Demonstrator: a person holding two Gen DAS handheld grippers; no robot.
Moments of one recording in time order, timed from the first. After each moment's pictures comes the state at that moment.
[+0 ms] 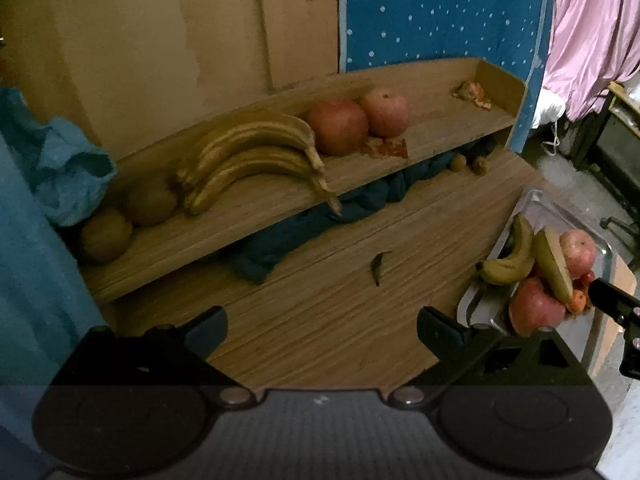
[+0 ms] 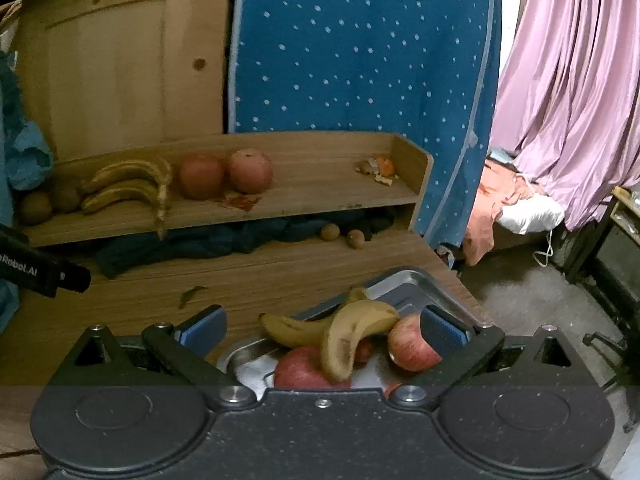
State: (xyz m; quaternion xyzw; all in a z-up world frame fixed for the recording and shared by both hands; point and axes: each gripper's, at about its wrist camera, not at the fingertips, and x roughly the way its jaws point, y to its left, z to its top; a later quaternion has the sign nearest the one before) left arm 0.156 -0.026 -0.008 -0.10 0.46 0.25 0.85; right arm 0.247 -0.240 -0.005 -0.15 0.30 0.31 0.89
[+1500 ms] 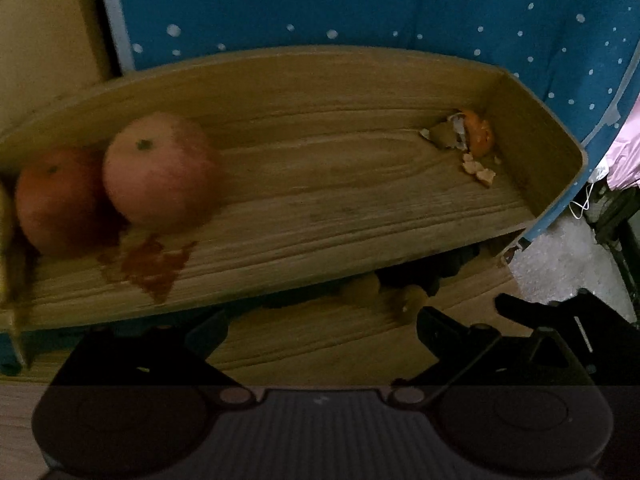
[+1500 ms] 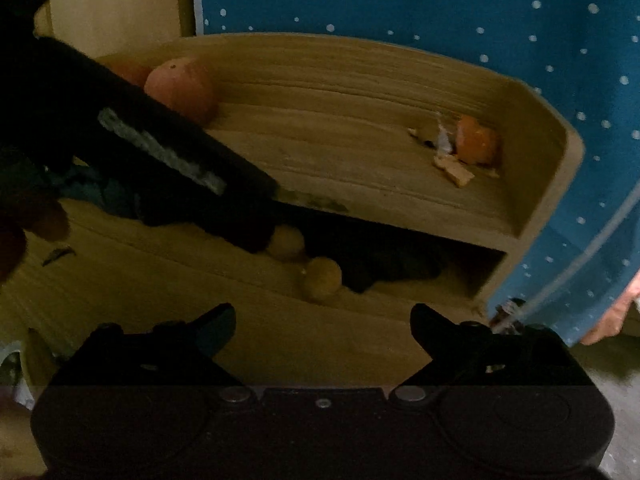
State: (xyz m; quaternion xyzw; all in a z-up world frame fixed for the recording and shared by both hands) left arm 0.453 -0.048 -0.093 -0.23 0.46 0.31 0.80; right arm 0.537 -0.168 -0.125 -0.26 0.32 0.55 0.73
